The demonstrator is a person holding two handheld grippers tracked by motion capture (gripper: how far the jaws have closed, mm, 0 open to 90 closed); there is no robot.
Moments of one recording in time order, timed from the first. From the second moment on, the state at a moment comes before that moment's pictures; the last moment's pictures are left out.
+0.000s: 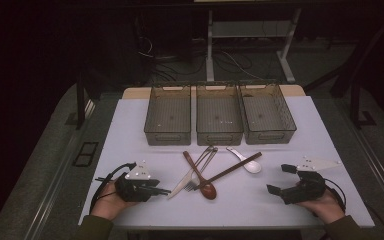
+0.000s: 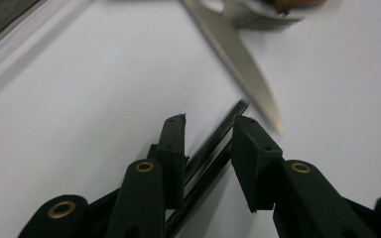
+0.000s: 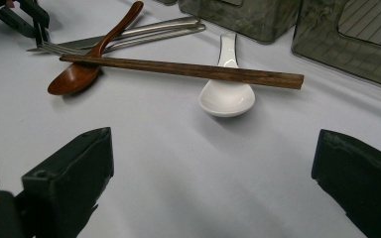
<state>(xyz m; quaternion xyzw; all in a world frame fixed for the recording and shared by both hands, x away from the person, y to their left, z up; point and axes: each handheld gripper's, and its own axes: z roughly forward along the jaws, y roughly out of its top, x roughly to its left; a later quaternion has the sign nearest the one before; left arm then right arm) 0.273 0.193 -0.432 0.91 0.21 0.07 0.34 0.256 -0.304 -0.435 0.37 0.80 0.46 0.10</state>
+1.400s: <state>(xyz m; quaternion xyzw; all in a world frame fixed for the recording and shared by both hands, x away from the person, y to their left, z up) 0.306 0.157 -0.438 0.92 0.16 0.06 0.35 0.257 -0.305 -0.435 0.37 0.80 0.46 0.10</state>
